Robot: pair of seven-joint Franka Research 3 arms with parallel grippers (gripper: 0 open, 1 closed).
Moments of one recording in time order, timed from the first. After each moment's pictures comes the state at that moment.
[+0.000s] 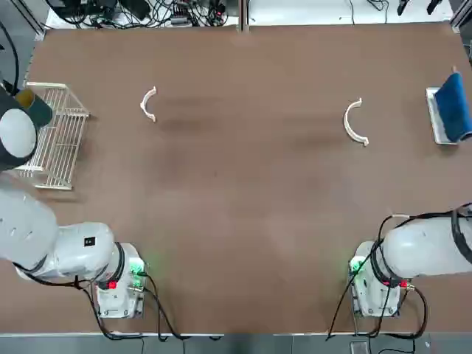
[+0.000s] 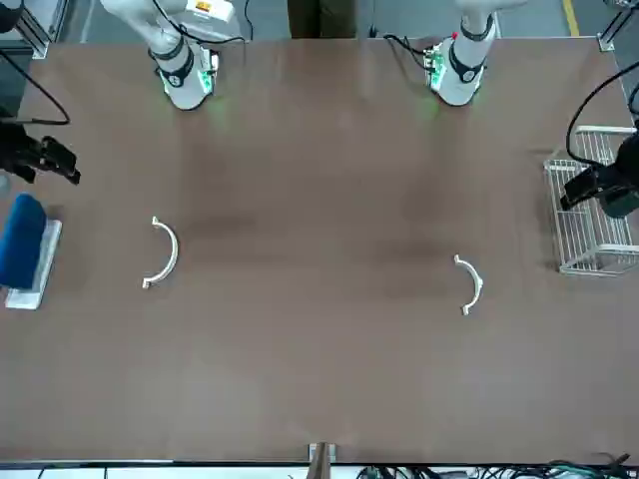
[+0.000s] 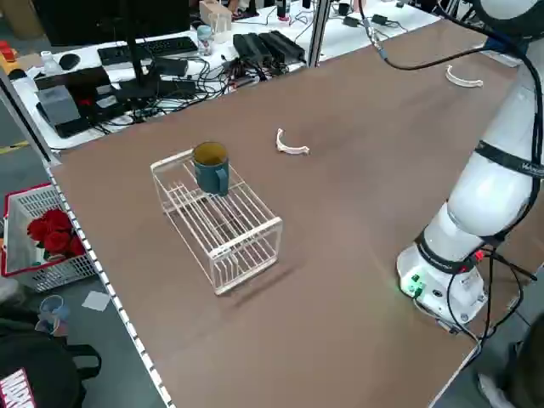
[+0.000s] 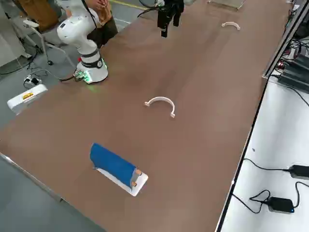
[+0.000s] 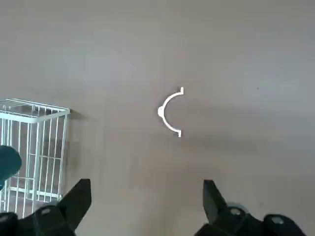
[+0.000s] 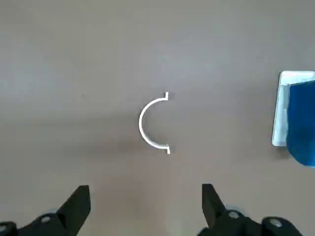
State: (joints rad) left arm 0.11 0.11 -0.11 -1.45 -0.01 1.57 -0.11; right arm 0.06 -0.01 -0.08 -1.57 -0.02 1.52 0.01
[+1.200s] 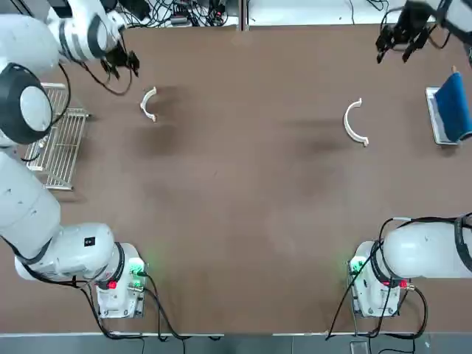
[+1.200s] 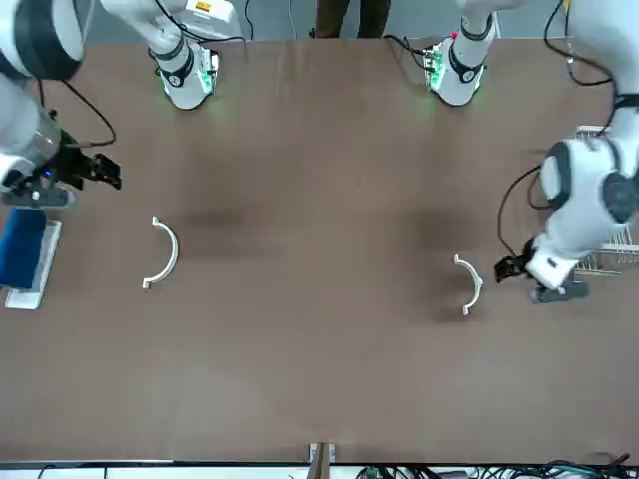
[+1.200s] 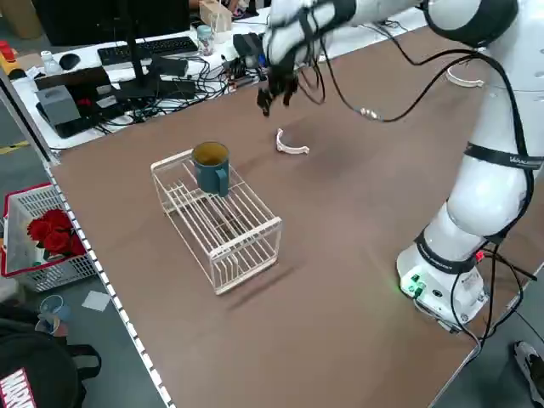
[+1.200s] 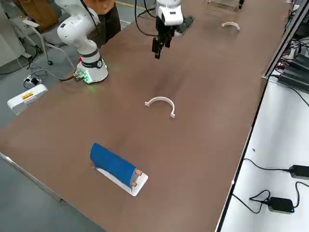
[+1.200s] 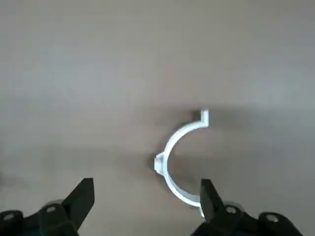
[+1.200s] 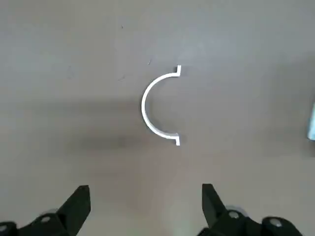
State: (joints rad) left arm 0.11 0.34 -0.11 -2.05 0.02 2.46 -0.08; right arm 0.08 -0.11 -0.08 -2.05 -0.02 1.85 0.01
